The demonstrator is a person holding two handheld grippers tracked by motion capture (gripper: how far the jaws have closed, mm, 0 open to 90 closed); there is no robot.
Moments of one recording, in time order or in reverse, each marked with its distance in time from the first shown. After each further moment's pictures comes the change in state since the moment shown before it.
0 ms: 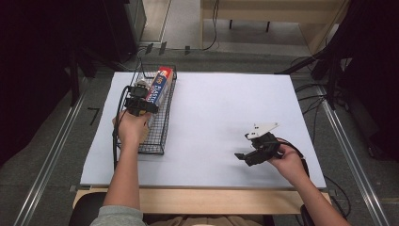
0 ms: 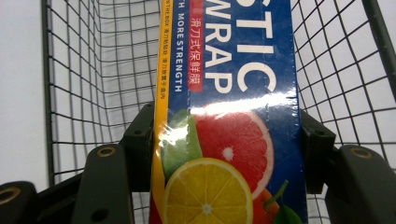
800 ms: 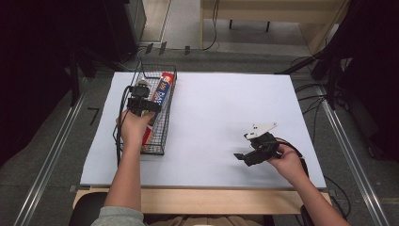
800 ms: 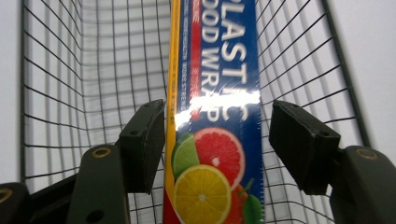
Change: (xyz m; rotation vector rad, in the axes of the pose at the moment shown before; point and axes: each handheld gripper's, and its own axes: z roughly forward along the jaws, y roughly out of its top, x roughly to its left) left arm -0.006 0.003 -0.010 -0.031 -0.047 -0.022; right arm 0.001 0.001 0.002 0.005 0.000 -0.007
